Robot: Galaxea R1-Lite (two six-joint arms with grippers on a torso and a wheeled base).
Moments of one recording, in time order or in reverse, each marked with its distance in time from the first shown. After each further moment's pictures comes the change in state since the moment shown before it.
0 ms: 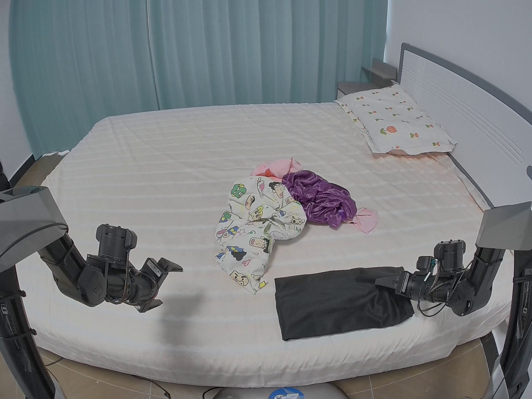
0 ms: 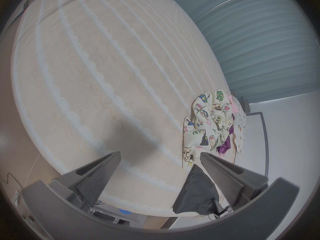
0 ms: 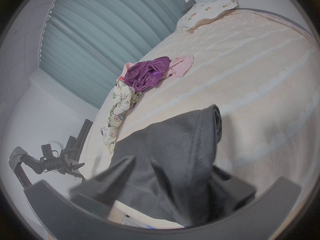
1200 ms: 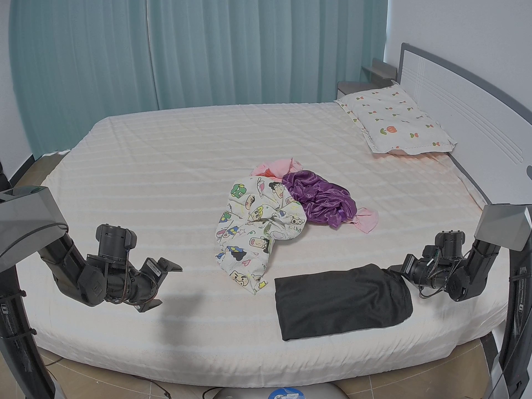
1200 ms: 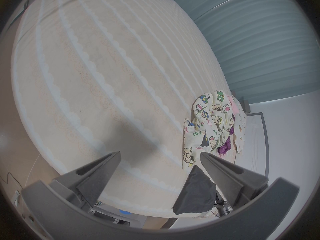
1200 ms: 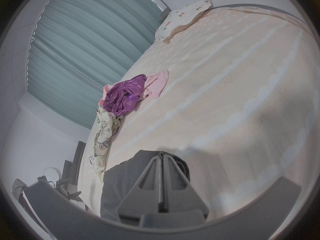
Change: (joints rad) left arm 0.000 0.002 -0.002 0.000 0.003 0.000; right arm -0.083 0.082 -0.200 0.081 -0.063 0.137
